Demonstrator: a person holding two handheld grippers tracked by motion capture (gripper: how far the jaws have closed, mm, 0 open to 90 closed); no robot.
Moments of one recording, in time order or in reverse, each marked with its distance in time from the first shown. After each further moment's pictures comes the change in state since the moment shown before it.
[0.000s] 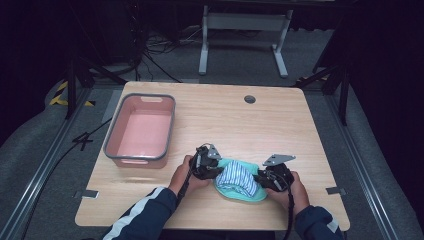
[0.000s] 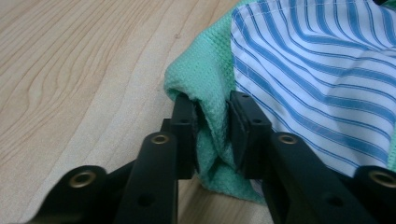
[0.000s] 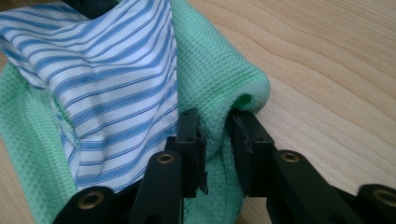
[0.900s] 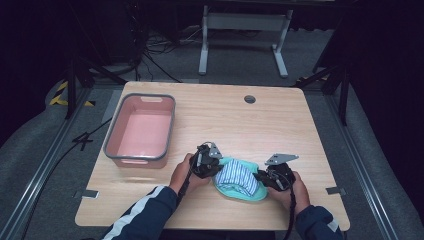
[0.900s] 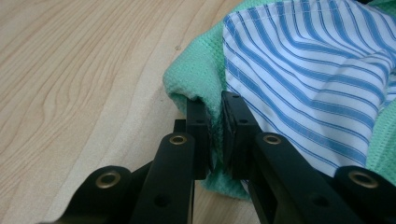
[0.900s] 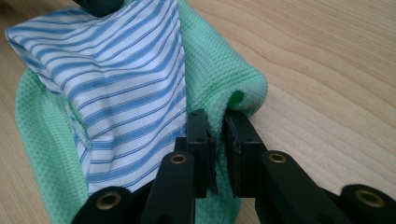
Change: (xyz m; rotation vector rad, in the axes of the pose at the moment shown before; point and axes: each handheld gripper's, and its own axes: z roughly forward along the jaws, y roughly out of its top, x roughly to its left) left arm -0.001 0.008 -0.007 0.009 0.011 0.036; right arm -0.003 0.000 -0.004 -0.032 0.023 0.002
